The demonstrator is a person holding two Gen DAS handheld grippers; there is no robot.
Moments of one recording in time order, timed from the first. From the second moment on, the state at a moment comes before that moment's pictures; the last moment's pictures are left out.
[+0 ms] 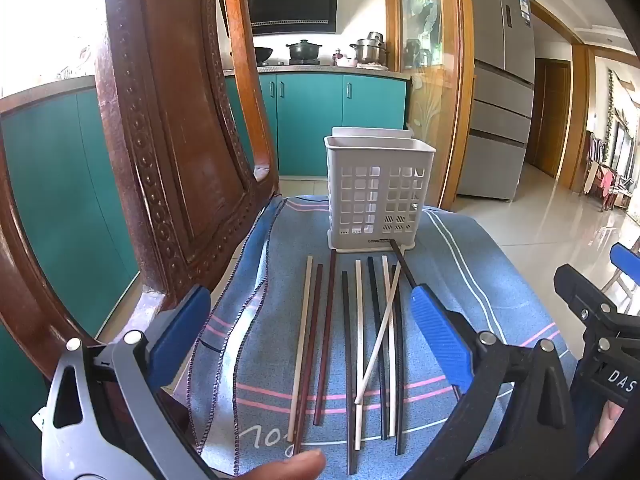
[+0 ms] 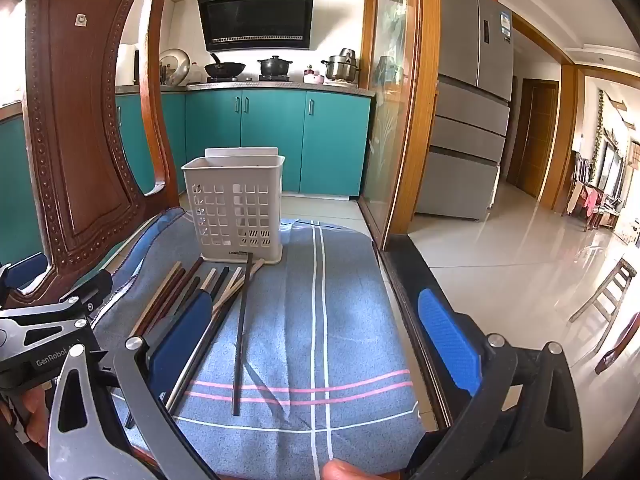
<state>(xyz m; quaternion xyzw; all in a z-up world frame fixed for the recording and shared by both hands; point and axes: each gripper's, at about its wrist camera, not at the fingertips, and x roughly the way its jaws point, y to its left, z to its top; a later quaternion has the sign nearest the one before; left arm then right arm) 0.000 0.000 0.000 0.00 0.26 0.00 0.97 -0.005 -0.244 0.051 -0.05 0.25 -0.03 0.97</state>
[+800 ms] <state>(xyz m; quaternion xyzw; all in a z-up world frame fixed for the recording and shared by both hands) 0.000 0.002 0.000 0.00 0.25 0.00 0.97 -0.006 -0.243 0.049 -0.05 0.25 -0.03 0.97</state>
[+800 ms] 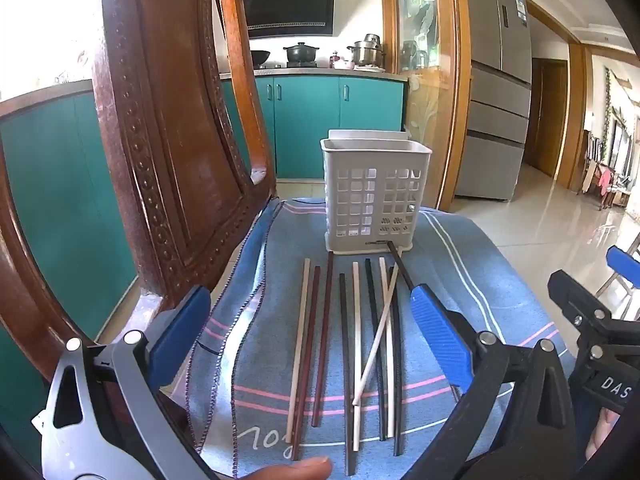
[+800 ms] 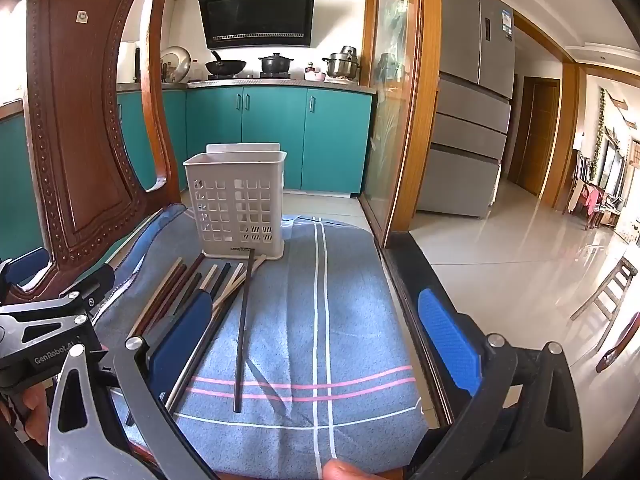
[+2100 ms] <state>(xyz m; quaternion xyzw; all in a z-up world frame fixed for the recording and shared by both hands) -0.002 0.000 -0.001 0.00 0.26 0.00 0.97 0.000 -0.240 0.045 -0.06 0.26 -0.03 0.96</state>
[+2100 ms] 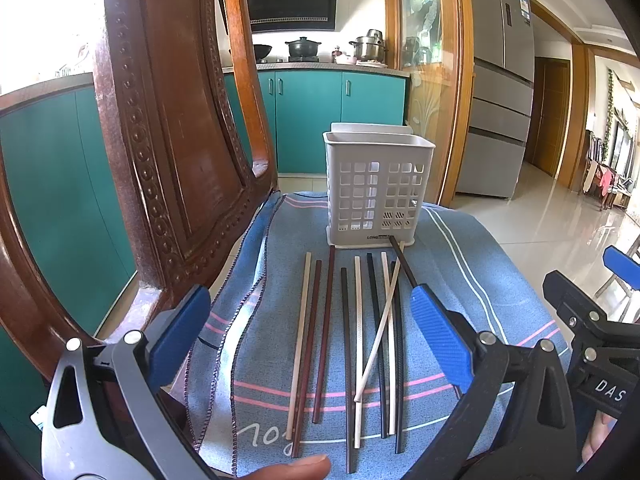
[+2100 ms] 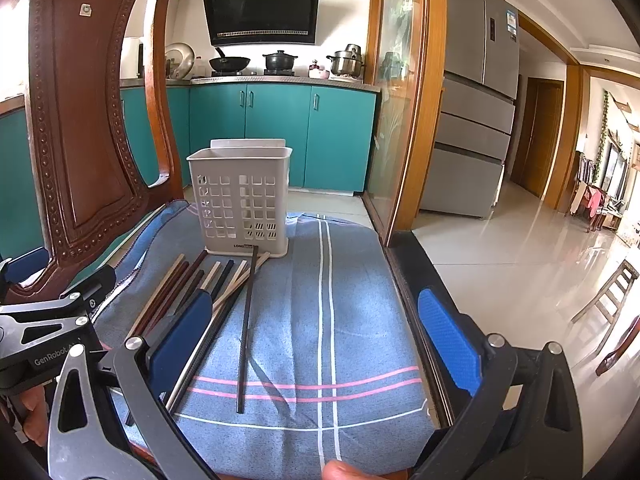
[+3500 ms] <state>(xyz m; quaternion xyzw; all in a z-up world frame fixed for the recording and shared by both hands) -0.001 0.001 -0.002 0.00 0.26 0.00 0.96 0.004 -0.240 0.037 -0.05 0.27 -0.03 0.96</state>
